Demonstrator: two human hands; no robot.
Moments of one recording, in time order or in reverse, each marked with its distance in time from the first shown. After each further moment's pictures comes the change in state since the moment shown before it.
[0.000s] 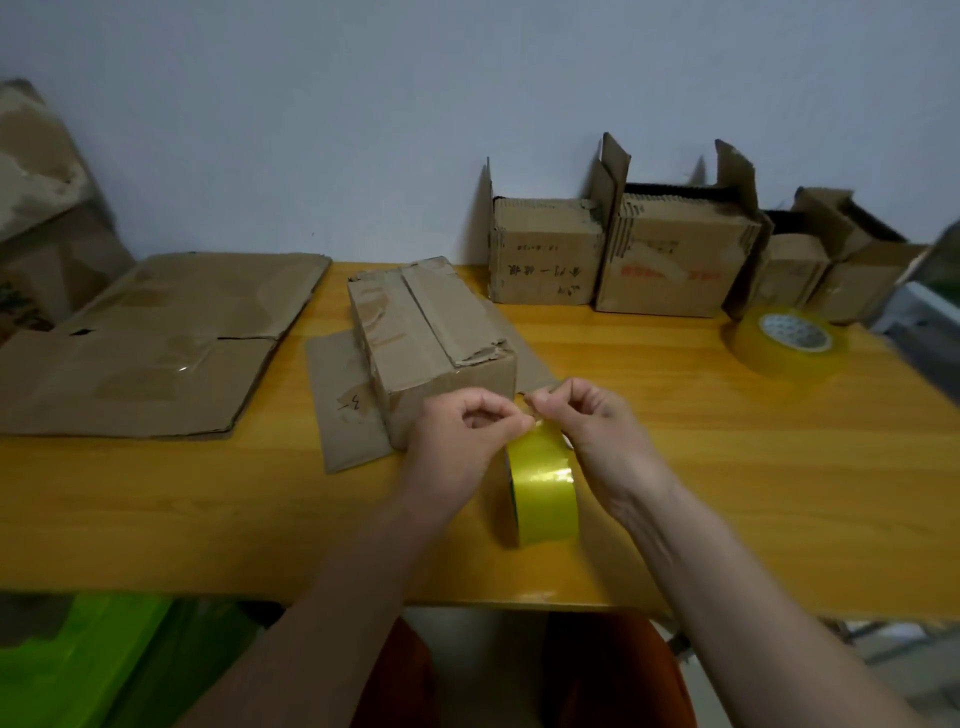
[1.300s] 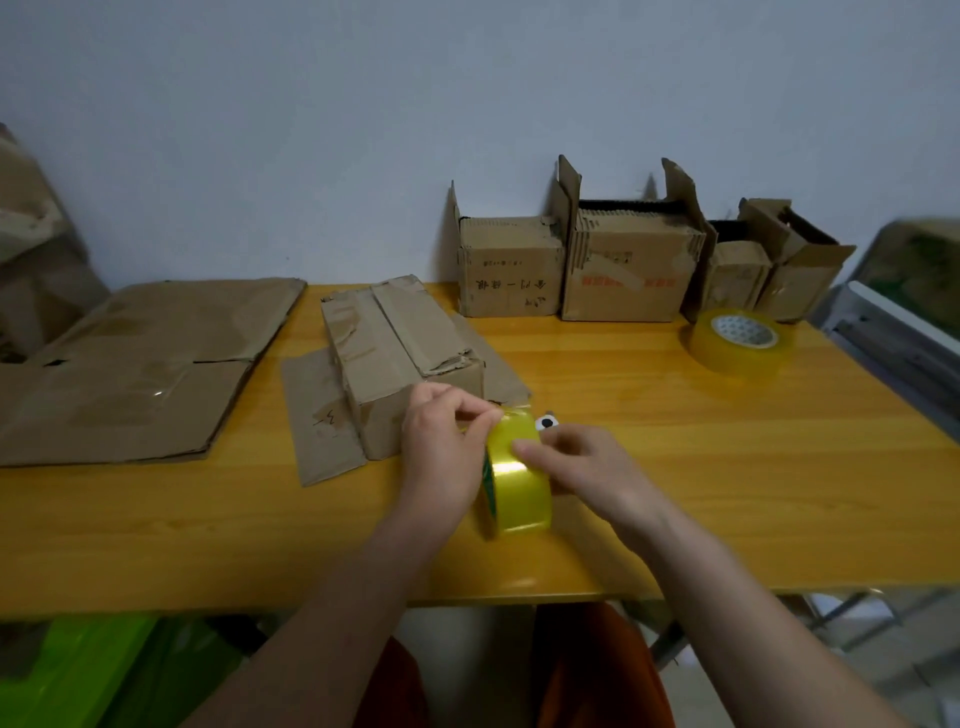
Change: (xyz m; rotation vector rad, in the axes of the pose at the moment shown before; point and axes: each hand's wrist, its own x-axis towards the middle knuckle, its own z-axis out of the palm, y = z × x) left_hand -0.005 0.004 0.025 0.411 0.187 0.143; right_hand -0.032 0.004 -0.031 -0.423 -0.029 0.093
